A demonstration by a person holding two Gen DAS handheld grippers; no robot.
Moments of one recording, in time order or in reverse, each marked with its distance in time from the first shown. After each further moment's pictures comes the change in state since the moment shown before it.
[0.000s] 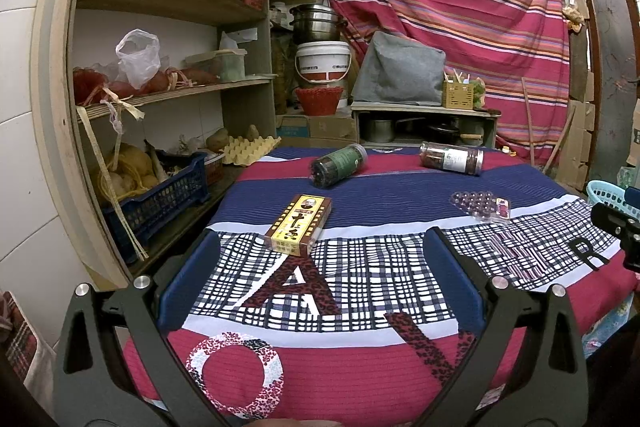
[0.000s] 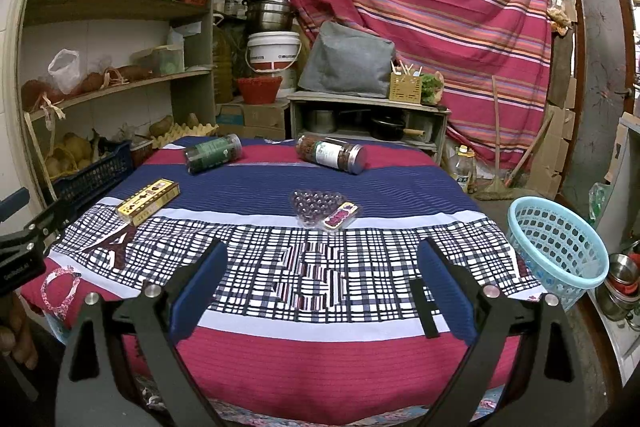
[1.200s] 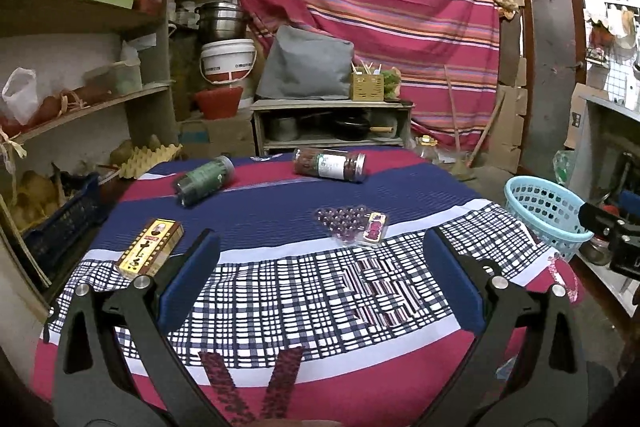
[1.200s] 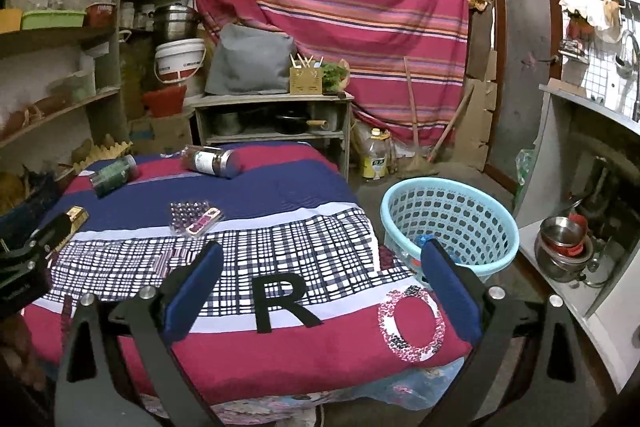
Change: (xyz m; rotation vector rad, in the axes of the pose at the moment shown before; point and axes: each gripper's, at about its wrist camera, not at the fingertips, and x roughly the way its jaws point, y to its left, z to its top) left arm 0.020 -0.132 0.036 0.083 0.039 -0.270; right arm -0.030 -0.127 0.015 0.118 0.034 -0.245
